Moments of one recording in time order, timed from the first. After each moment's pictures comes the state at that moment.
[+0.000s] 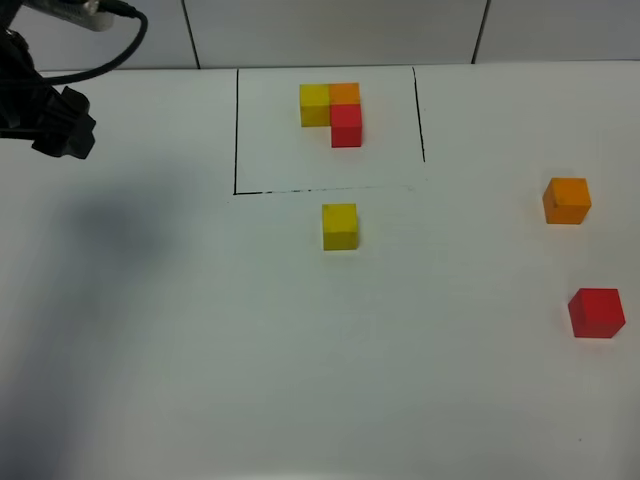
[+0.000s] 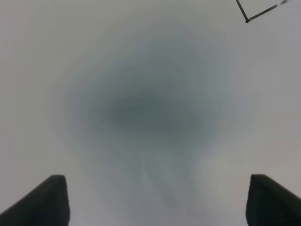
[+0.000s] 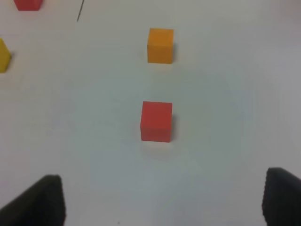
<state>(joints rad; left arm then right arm) -0.14 1.57 -1.36 0.03 0.94 0.25 -0.02 0.05 -0.50 0.07 1.06 -0.04</state>
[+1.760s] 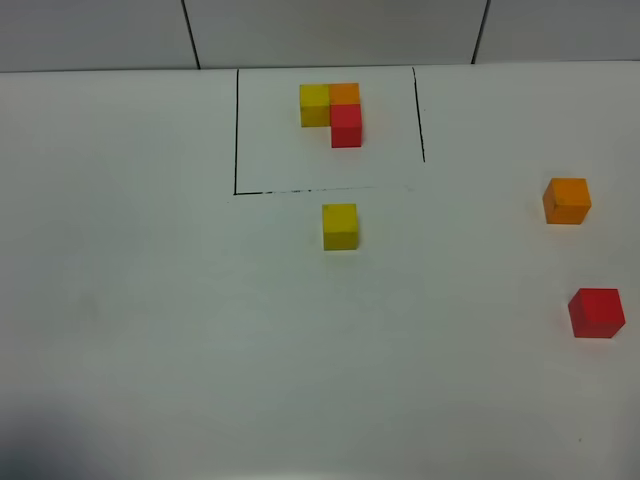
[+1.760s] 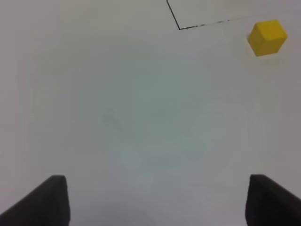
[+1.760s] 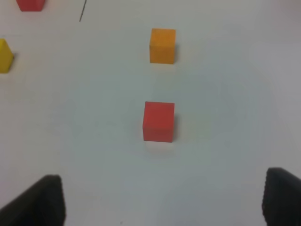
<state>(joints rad) -0.14 0.27 -0.58 -0.09 0.96 0.07 -0.02 0.05 -0.50 0.07 1.06 -0.04</state>
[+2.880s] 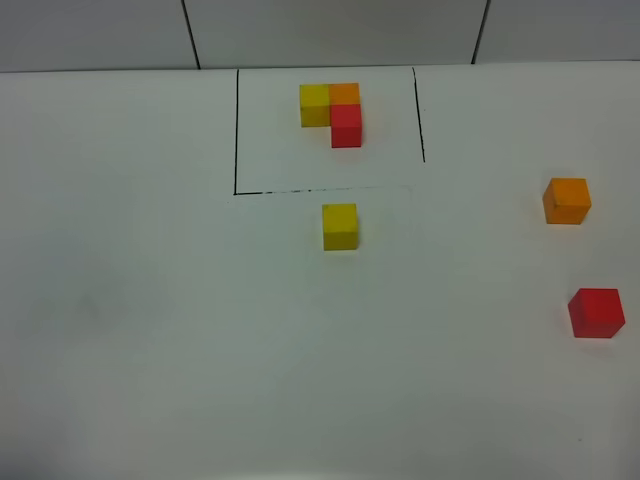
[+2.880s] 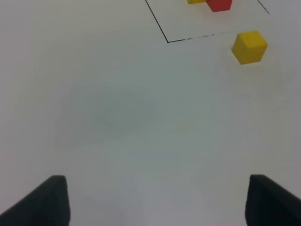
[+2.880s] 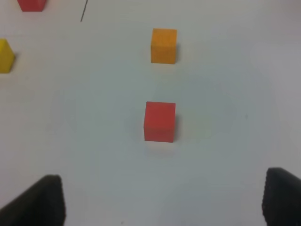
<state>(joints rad) -0.14 0.00 -0.50 -0.11 1.04 0.07 -0.02 0.05 -0.50 0.08 1.06 -0.04</state>
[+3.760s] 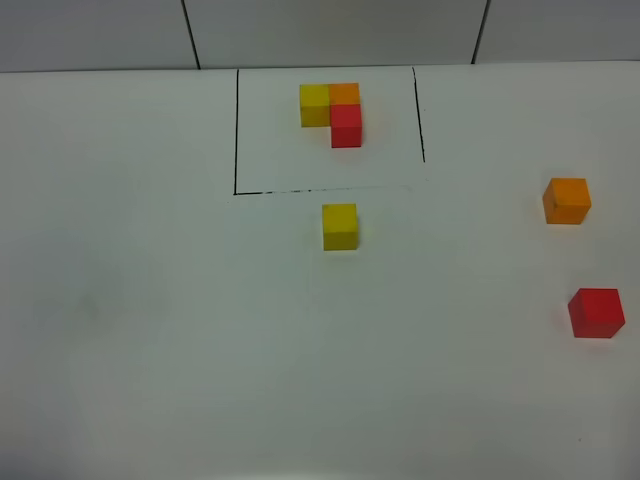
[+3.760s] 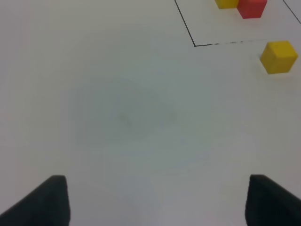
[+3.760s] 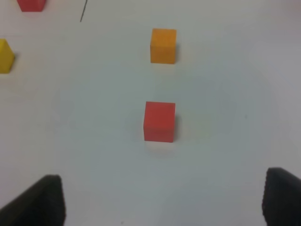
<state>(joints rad) -0.03 0.00 -0.50 -0.11 1.04 0.07 -0.02 0.05 -0.50 0.08 1.06 -0.04</state>
